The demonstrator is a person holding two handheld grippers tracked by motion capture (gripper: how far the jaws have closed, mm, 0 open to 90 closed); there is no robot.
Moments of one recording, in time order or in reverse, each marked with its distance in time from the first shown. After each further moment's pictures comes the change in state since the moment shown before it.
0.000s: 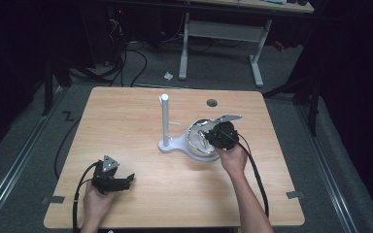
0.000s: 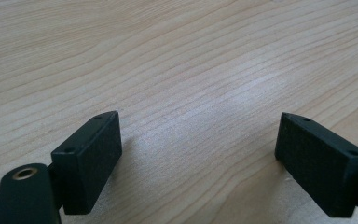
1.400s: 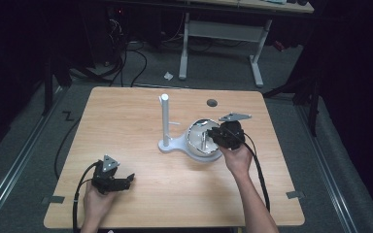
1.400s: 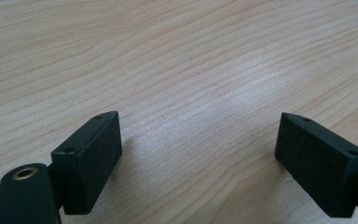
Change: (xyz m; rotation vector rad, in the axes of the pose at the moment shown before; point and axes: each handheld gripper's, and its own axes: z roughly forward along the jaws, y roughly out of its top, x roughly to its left) left arm 0.000 0.000 0.000 0.000 0.000 0.000; right arm -0.002 0.004 -0.028 -0.073 0.019 0.014
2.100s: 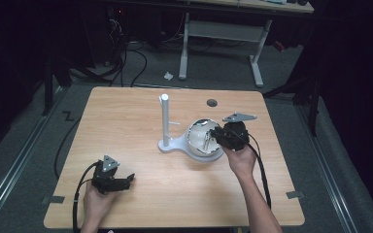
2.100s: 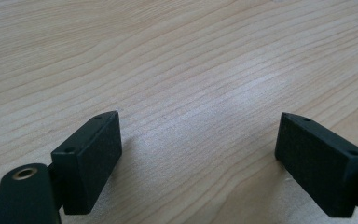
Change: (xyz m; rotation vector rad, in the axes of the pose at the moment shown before) left arm 0.000 0.000 0.000 0.000 0.000 0.000; right arm 0.000 0.000 -0.016 -0.022 -0.005 -0.005
